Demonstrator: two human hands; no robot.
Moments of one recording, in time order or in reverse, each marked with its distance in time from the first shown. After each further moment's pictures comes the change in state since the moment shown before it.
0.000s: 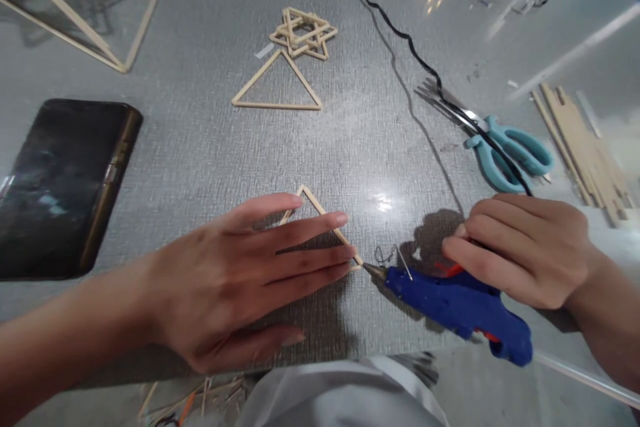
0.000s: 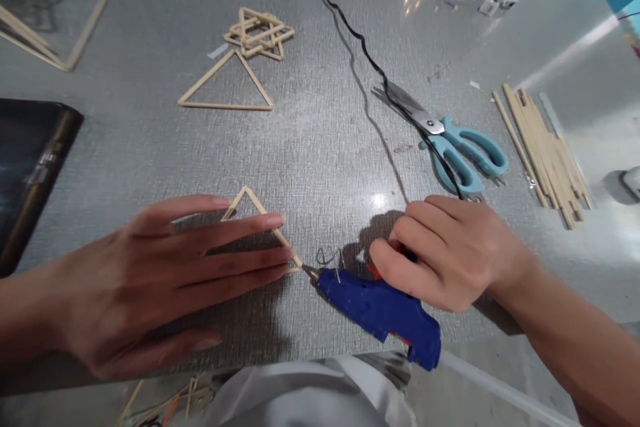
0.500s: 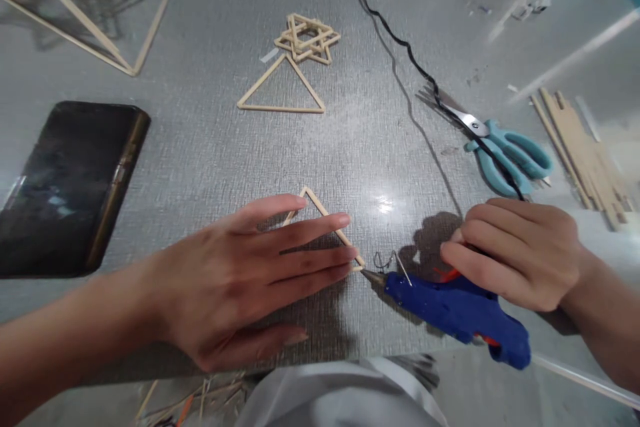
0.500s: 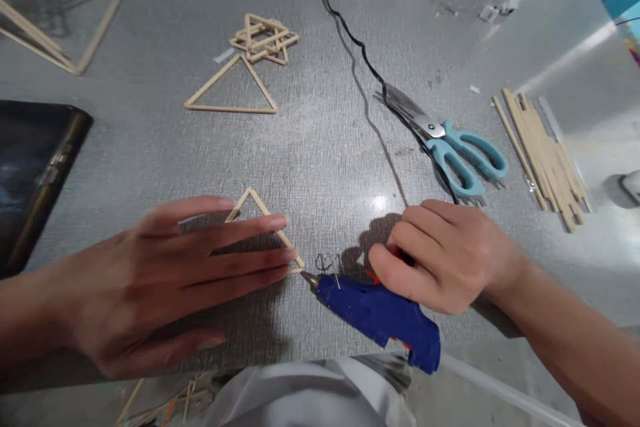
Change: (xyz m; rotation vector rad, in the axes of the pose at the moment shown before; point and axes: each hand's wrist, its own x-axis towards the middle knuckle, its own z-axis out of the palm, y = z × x) left_hand -0.002 0.001 0.001 0.006 0.001 -0.009; right_hand 0.006 0.003 -0.006 -0.011 -0.055 -0.051
